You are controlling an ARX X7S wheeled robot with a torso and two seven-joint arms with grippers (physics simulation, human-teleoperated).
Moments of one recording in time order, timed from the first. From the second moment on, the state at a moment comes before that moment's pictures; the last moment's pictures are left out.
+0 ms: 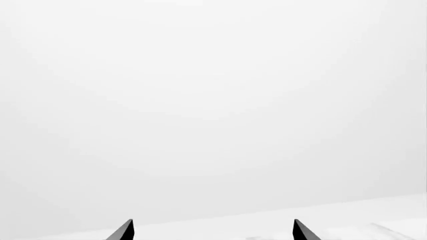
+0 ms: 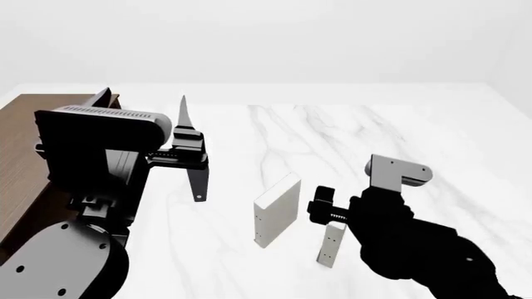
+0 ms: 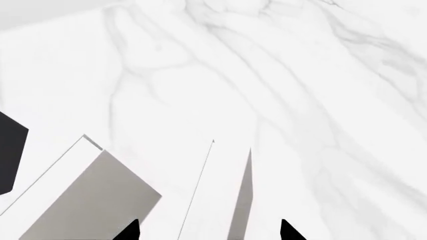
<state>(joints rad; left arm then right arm) -0.58 -0.29 0.10 0.85 -0.44 -1.08 -0.37 0.73 0.57 -0.64 -0.09 1.56 0.63 1.07</state>
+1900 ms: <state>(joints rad) -0.56 -0.32 0.12 0.82 -0.48 -1.03 -0.40 0.73 0.44 -0.71 0.18 1.40 0.54 0.90</state>
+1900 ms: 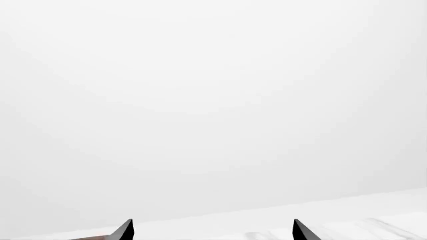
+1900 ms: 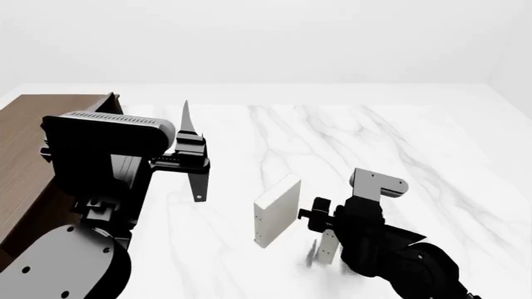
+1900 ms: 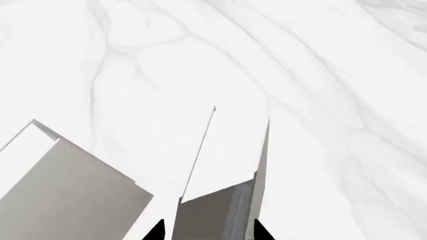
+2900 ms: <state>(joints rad) -0.56 -0.34 0.12 0.82 -0.51 -1.01 -0.41 0.78 0.68 -0.71 -0.15 1.49 0.68 1.14</state>
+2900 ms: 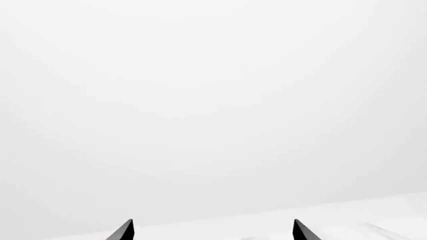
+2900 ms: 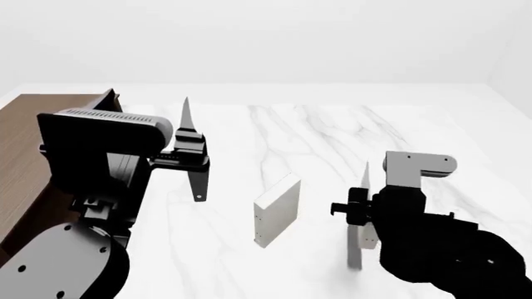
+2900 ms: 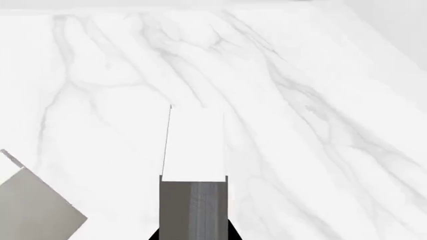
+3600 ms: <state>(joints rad) -0.91 -0.29 -0.02 0.97 -0.76 -1.43 -0.50 1.06 0.89 -0.53 -0.53 1.62 0.75 1.08</state>
